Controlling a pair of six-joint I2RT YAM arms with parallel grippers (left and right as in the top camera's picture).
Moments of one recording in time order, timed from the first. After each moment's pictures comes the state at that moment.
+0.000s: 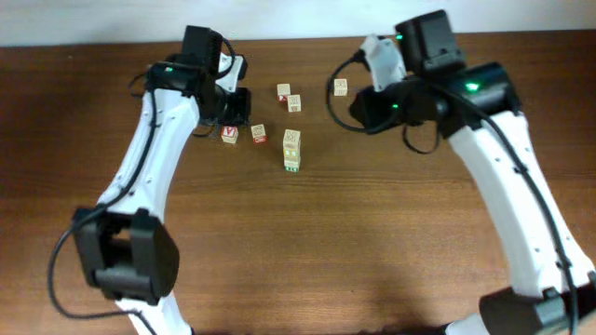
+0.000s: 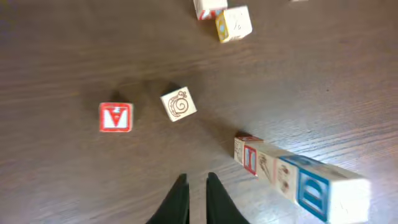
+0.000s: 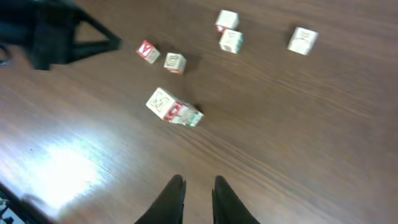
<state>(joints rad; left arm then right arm) -0.18 1.96 1.81 -1.02 0.22 -0.07 0.30 1.69 1.90 -1.20 -0.30 0.01</state>
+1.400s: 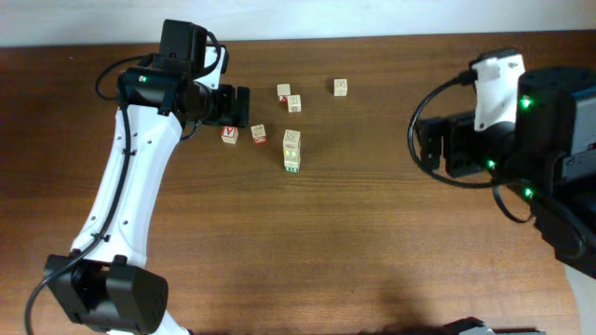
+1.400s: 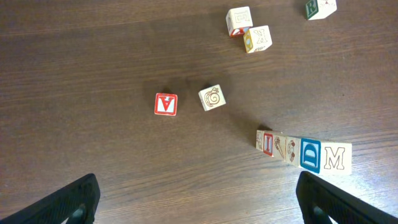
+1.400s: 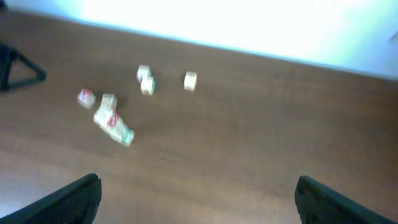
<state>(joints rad) -0.18 1.79 1.82 -1.10 0.06 -0.07 0.27 1.28 1.90 -1.30 0.05 0.03</state>
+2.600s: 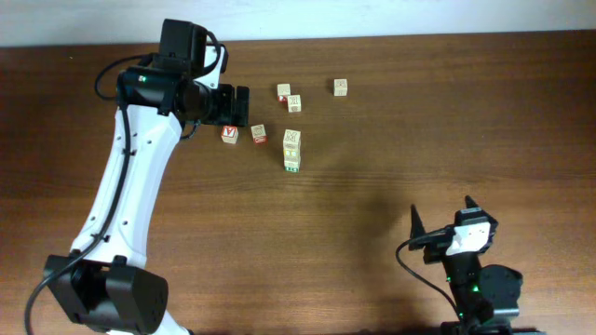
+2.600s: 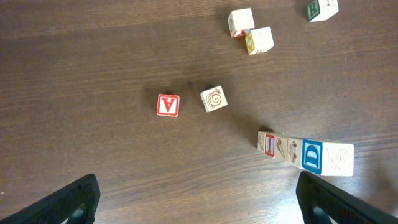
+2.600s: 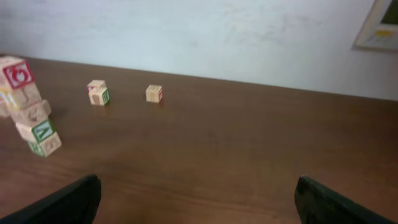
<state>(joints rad) -0.18 1.79 1.82 -1.10 0.06 -0.07 -0.01 0.08 0.08 -0.14 -0.12 -0.08</state>
